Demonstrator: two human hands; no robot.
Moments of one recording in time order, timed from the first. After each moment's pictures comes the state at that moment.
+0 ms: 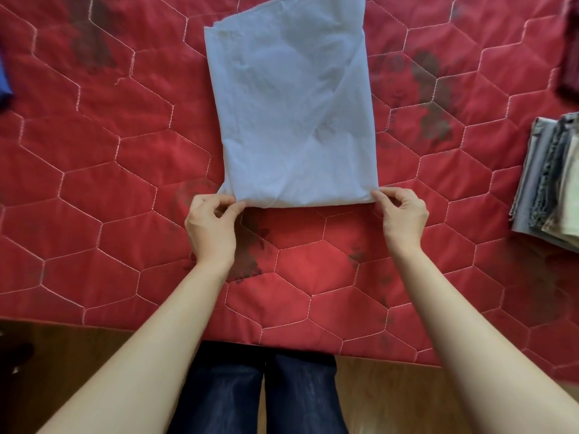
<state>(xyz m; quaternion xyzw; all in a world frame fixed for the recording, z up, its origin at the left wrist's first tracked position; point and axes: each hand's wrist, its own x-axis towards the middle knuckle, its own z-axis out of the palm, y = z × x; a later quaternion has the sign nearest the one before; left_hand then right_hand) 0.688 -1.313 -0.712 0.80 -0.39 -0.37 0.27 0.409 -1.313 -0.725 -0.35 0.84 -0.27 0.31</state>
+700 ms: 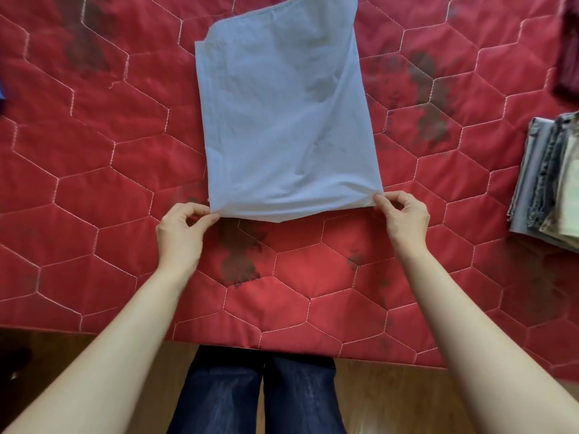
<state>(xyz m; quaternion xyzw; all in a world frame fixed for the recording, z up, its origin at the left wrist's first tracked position) 0.736 -1.312 -0.724 0.77 -0.42 -0.42 0.22 0.399 -1.312 -0.725 -0.34 0.84 -0.25 0.35</state>
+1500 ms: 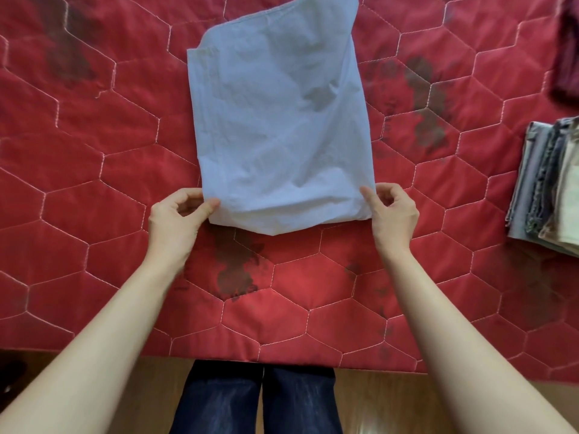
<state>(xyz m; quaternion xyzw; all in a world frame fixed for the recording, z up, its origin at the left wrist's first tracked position) 0.740 -1.349 -0.719 0.71 -0.41 -0.48 0.30 0.422 -1.333 -0.725 -0.33 0.86 -0.25 0.29</state>
